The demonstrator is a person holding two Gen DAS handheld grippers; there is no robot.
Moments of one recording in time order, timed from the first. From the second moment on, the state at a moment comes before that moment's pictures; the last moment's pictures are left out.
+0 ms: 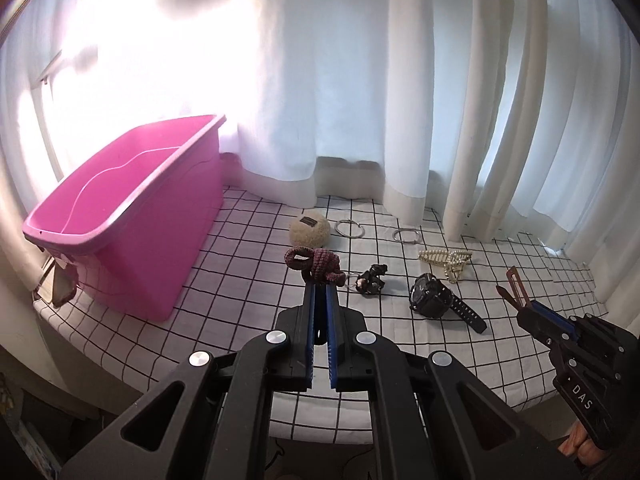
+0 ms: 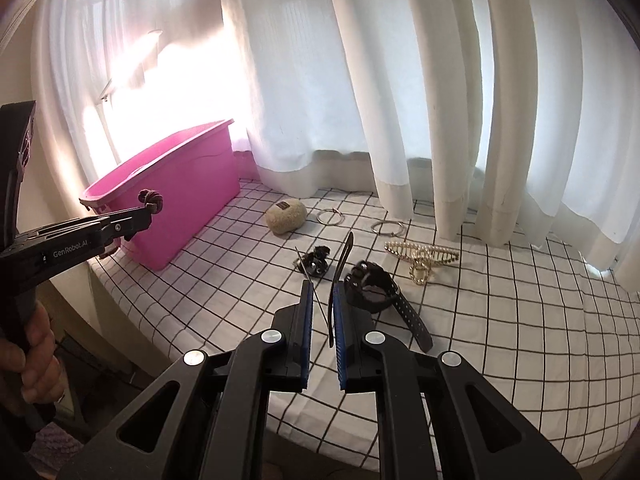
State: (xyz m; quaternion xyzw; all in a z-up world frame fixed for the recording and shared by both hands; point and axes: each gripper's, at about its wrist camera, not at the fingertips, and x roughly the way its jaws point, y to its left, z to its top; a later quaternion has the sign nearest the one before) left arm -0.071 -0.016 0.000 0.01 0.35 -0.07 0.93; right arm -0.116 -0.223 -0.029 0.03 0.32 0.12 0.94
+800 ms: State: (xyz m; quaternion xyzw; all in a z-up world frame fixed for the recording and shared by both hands) left arm 0.069 0.212 0.073 -0.05 0.31 0.12 0.94; right arm 0.119 0.030 0.091 -0.04 0.26 0.33 0.91
